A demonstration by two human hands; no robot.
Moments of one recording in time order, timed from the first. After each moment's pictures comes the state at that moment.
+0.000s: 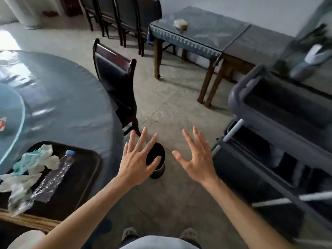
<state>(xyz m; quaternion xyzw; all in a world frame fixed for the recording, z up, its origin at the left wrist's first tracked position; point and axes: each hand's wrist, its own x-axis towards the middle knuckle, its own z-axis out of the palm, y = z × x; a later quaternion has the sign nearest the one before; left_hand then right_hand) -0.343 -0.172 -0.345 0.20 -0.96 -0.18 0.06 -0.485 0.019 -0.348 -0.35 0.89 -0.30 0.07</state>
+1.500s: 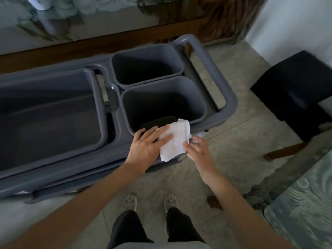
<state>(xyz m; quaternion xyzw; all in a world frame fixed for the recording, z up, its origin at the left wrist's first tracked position) -0.782 0.532 -0.389 -0.48 -0.86 -0.15 0.03 -0.665 0.716 -0.404 0.38 0.63 -0.68 -0.01</state>
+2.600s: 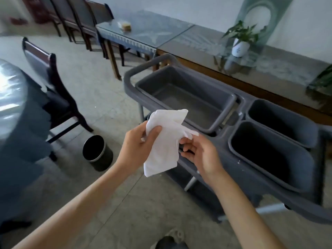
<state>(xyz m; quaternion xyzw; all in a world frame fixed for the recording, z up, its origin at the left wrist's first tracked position) -0.557 0.356 -0.249 0.15 -0.81 -0.50 0.25 -0.655 0.533 -0.261 -0.07 0.57 -0.75 0.32</state>
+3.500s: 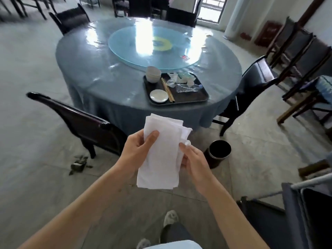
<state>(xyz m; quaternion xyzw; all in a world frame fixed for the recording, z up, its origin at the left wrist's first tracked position) -0.014 0.294 -0.270 0.54 -0.44 -0.50 0.52 -0.209 0.289 -0.277 -0.43 0.50 -0.38 0.65</state>
